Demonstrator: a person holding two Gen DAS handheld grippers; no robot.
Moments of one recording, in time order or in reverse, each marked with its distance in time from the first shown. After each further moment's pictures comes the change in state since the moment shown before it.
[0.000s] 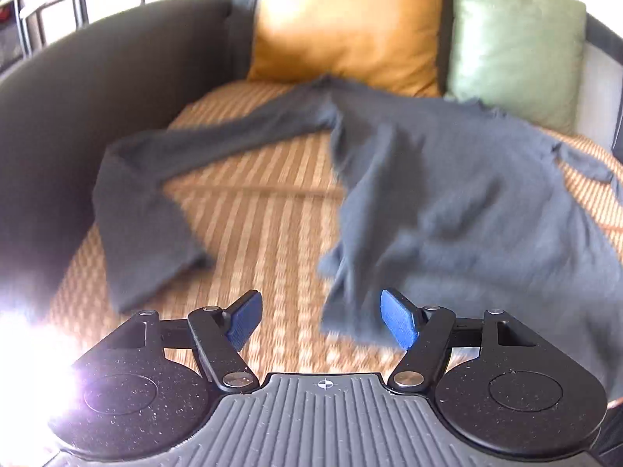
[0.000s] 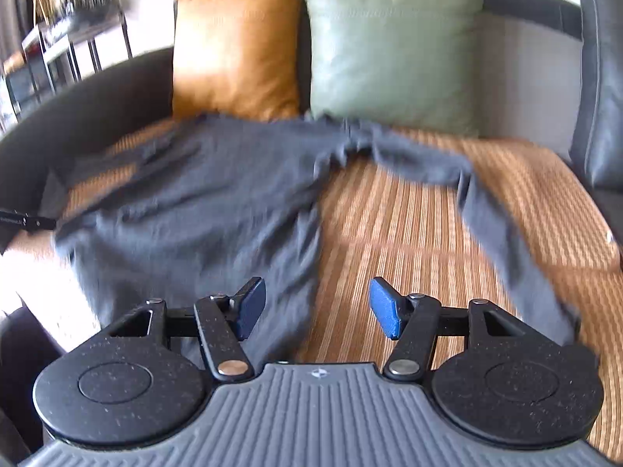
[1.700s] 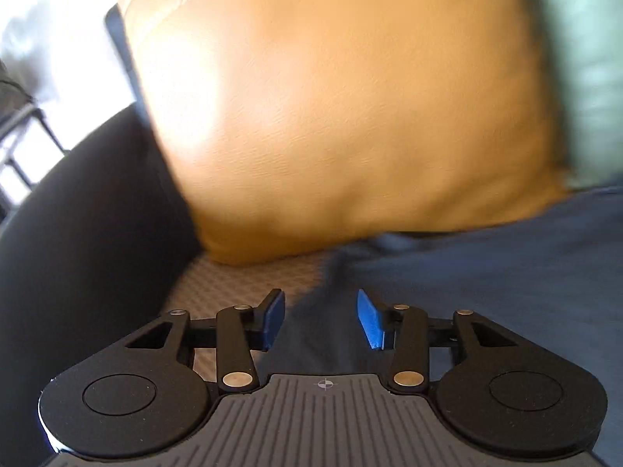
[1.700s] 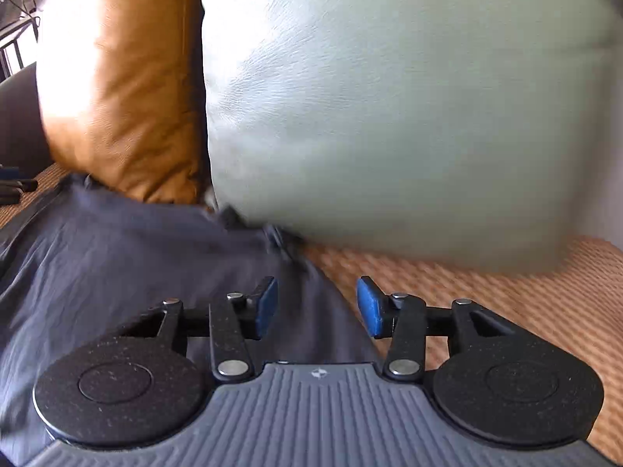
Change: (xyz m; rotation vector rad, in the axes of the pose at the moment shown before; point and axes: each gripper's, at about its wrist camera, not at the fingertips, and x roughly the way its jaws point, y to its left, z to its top) left arm 0.211 -0.102 0.287 0.301 -0.043 0.194; right arm 0.286 -0.120 0.251 0.014 0.066 -0.015
